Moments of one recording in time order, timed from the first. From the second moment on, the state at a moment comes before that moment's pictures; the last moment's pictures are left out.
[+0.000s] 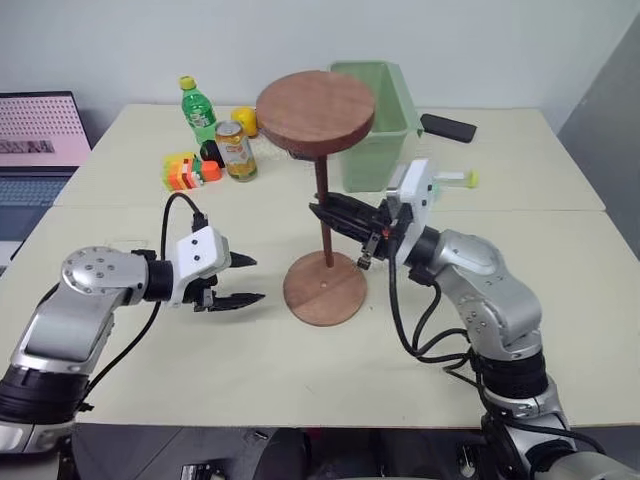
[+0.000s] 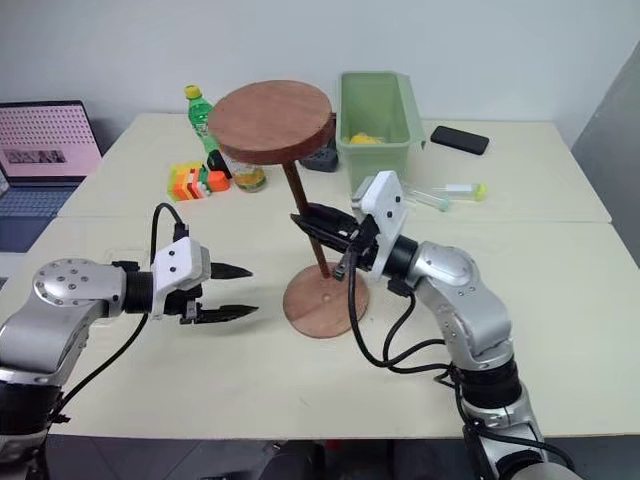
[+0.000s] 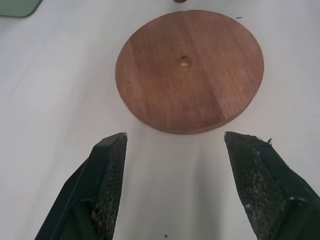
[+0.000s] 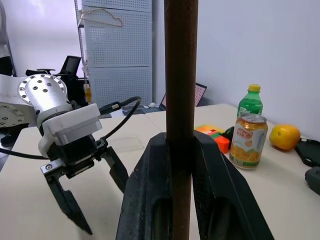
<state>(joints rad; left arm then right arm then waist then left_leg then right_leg) -0.28 0.94 0.03 -0.17 -0.28 0.35 -1.19 -0.55 -0.15 0.18 -0.35 0.33 0.49 0.69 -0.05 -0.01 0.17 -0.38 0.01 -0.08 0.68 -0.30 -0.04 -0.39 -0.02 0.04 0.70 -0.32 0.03</state>
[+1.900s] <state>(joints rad) -0.26 0.96 0.05 -0.19 -0.31 0.33 -1.21 -0.45 -0.15 0.28 -0.14 0.24 0.21 0.69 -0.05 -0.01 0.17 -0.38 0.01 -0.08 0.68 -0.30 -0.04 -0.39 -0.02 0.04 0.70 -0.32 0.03</state>
